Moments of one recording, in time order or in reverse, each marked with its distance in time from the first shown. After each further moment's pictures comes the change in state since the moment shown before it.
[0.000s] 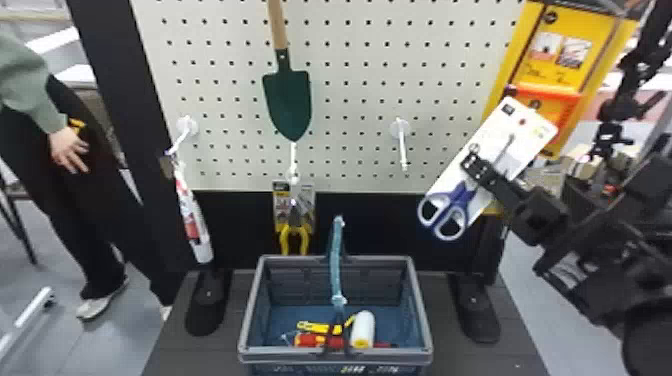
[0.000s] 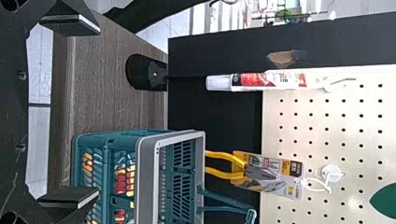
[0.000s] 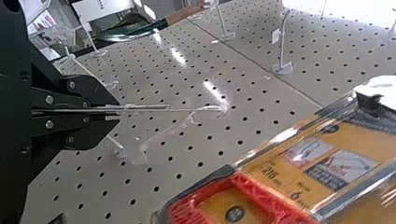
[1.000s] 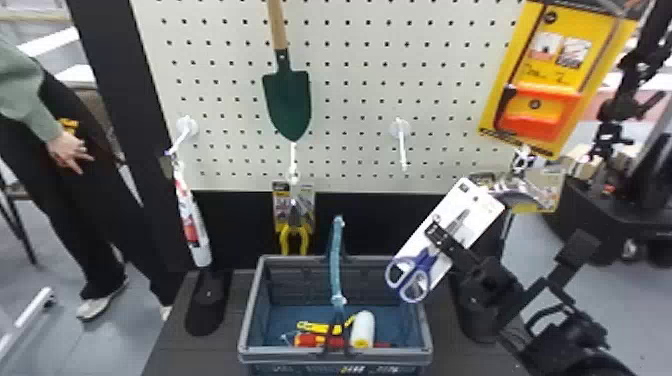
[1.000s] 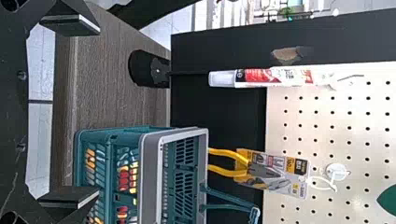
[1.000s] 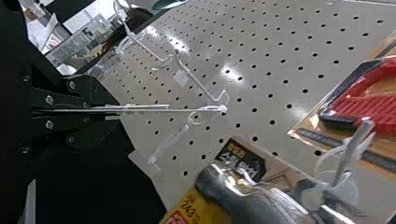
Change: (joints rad) left arm -0.017 -0.011 -0.004 0.023 0.000 0.000 -0.014; right arm 0.072 0.036 0.081 0.218 -0.060 -0.074 -0.012
